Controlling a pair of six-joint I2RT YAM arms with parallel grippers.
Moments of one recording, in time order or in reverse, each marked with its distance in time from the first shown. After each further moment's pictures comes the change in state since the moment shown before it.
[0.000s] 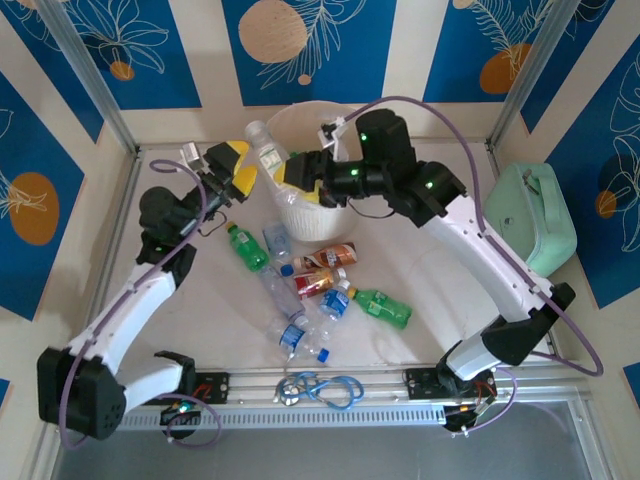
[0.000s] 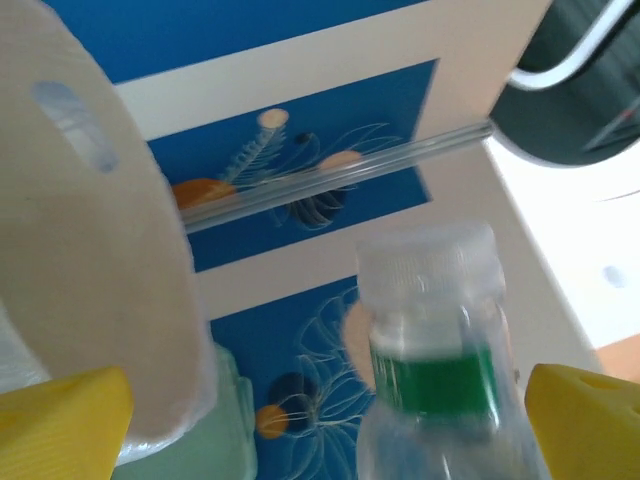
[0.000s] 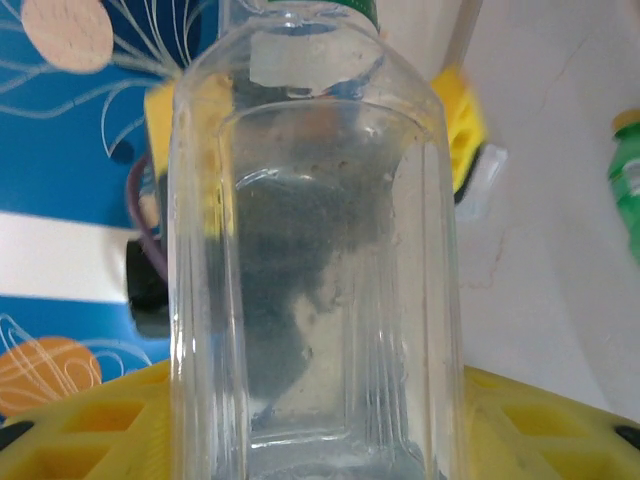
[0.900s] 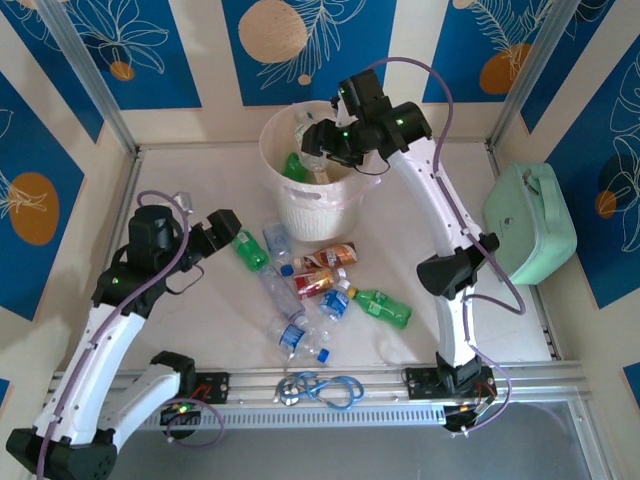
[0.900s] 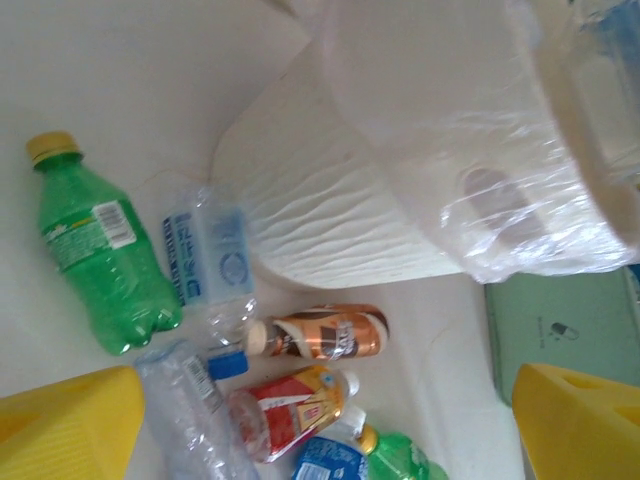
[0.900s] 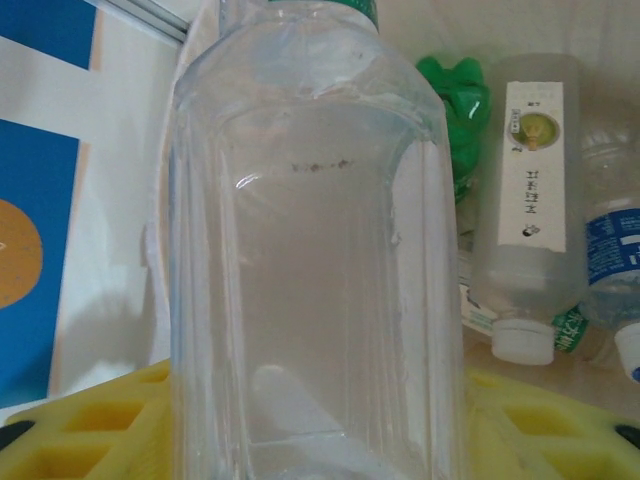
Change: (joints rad) left arm 0.002 -0.258 0.071 -1.111 -0.254 0.619; right arm -0.156 0.547 0.702 -0.569 0.304 -0.335
